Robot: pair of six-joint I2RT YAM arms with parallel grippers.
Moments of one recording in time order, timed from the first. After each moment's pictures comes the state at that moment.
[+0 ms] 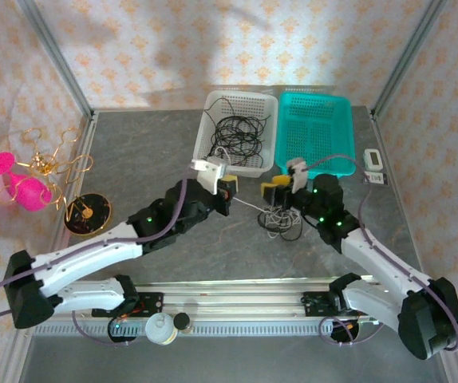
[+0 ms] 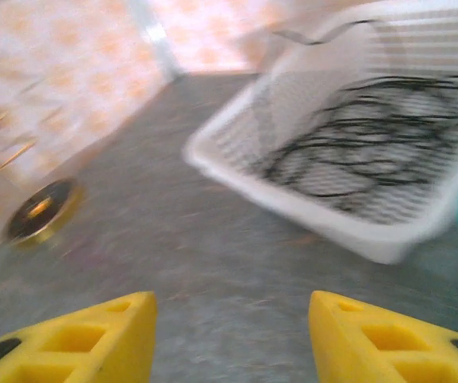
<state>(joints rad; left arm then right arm) -0.93 1.11 0.91 -0.03 -0.29 -0.37 0.45 0.99 0.54 0.19 -0.43 0.22</state>
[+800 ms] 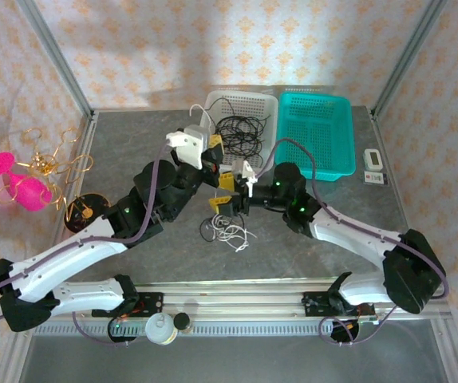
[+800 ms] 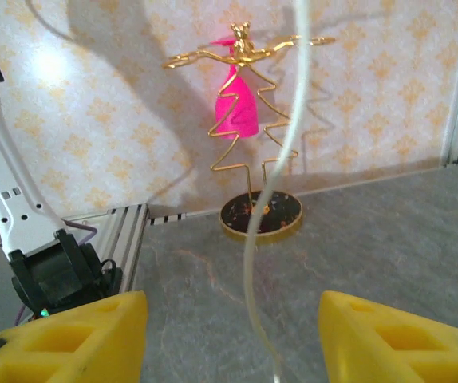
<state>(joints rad) -0.93 1.09 1.18 -0.03 -0.48 -0.10 0.76 1.32 0.79 0.48 -0.71 0.06</state>
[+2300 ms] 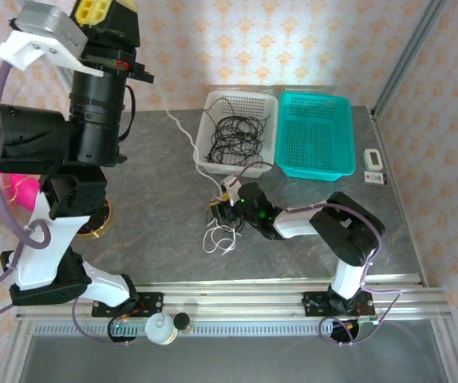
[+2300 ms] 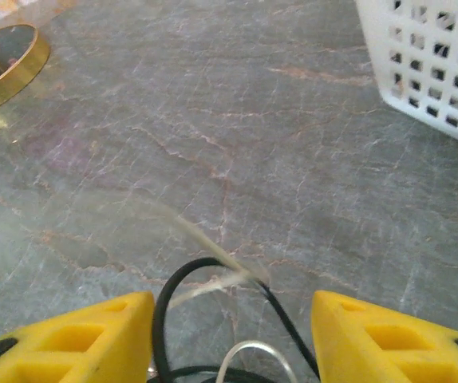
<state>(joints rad) -0.93 1.41 2.25 0.09 -0.48 0.40 0.81 1.78 0.75 0.55 -0.10 0.21</state>
